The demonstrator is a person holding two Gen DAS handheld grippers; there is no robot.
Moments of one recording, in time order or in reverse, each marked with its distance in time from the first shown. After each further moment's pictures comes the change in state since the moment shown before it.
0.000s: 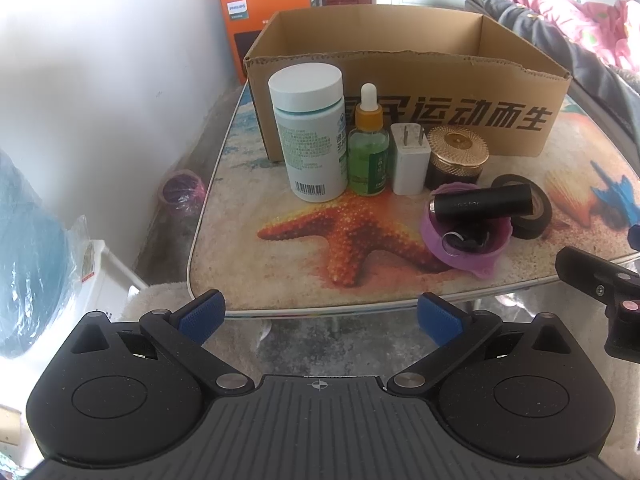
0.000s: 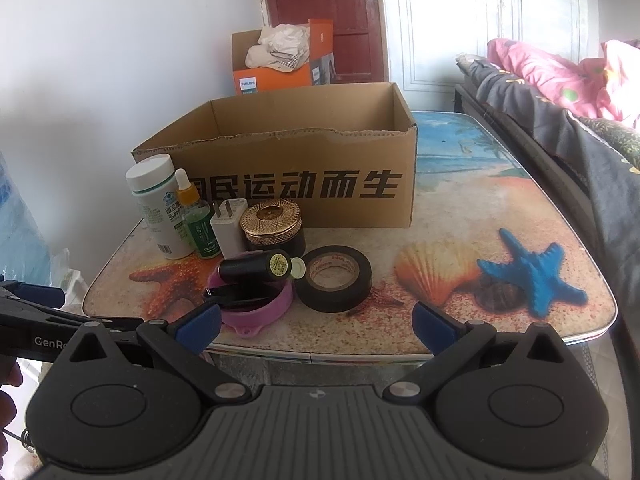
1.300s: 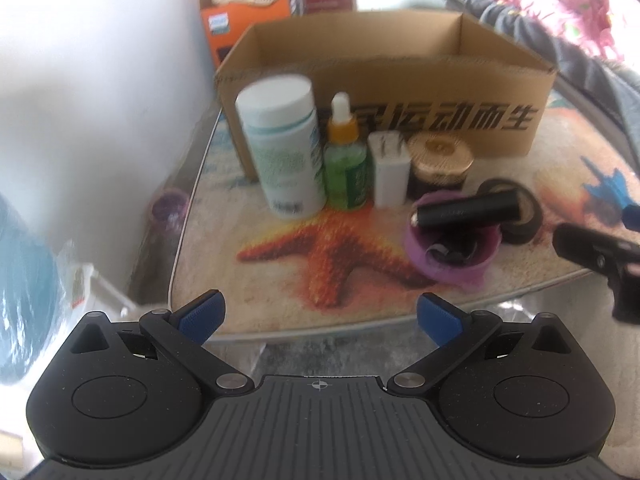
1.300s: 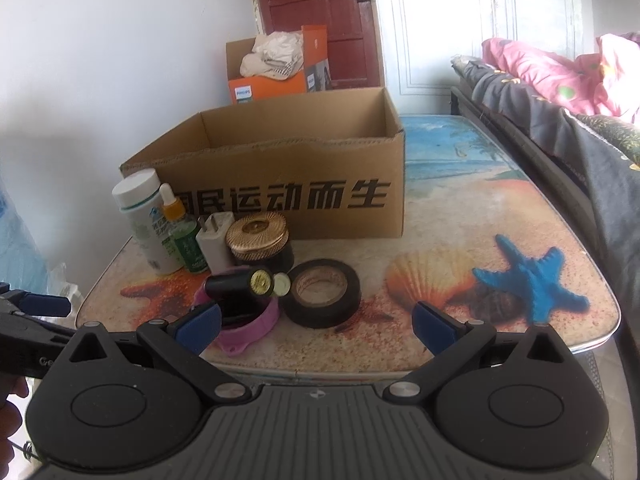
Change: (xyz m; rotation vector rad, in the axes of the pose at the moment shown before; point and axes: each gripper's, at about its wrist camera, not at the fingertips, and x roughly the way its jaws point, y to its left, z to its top) left arm 0.003 -0.015 0.005 0.063 -0.054 -0.020; right arm 0.006 -0.019 0.009 0.032 -0.047 0.002
